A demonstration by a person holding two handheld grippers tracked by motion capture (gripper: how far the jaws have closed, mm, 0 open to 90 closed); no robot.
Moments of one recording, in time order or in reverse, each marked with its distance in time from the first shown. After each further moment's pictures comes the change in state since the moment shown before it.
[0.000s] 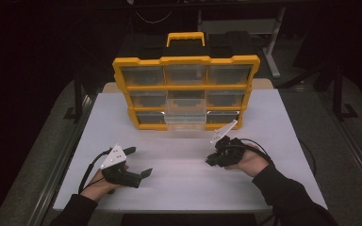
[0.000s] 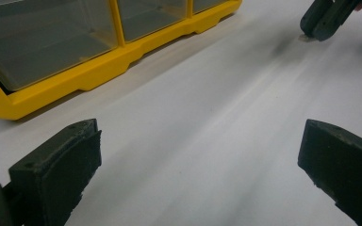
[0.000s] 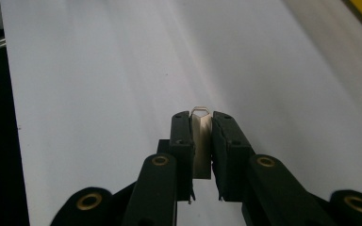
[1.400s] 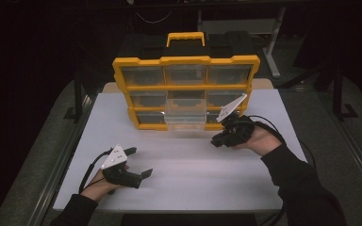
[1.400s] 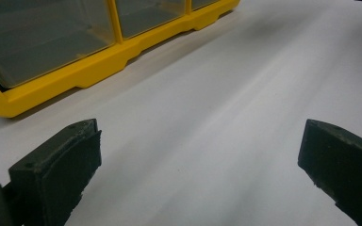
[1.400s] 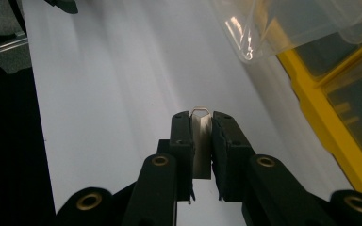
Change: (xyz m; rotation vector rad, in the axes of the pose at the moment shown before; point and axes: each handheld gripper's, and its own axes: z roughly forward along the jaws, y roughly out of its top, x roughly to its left) left arm -0.001 -0.001 0.001 0.007 -0.003 0.000; right arm -0.016 0.039 -0.061 -0.008 -0.017 -0.027
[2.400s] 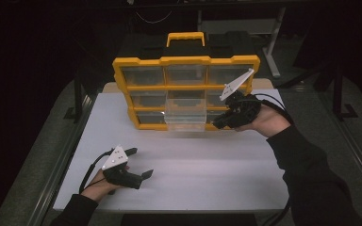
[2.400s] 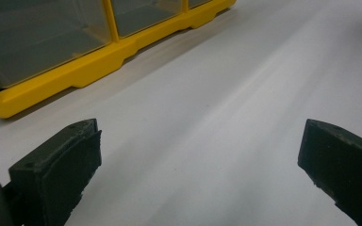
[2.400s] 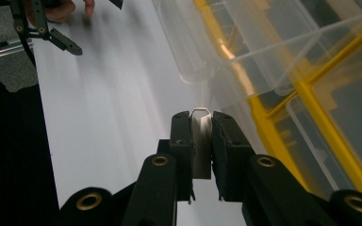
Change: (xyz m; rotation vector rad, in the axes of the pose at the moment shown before) left arm -0.002 0.000 0.001 0.003 -0.007 0.007; right arm -0.007 0.038 -0.051 -0.031 -0.047 -0.035
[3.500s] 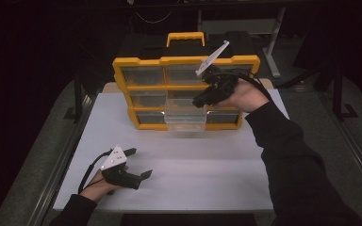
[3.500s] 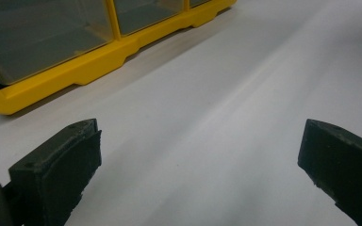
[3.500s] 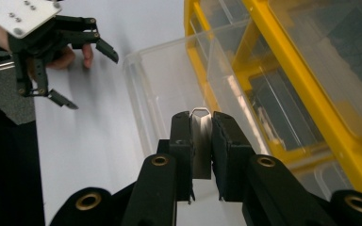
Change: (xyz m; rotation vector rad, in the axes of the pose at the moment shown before) left arm 0.002 -0.002 -0.002 0.000 0.001 0.000; right arm -0.014 0.076 0.004 -0.027 0.008 -0.038
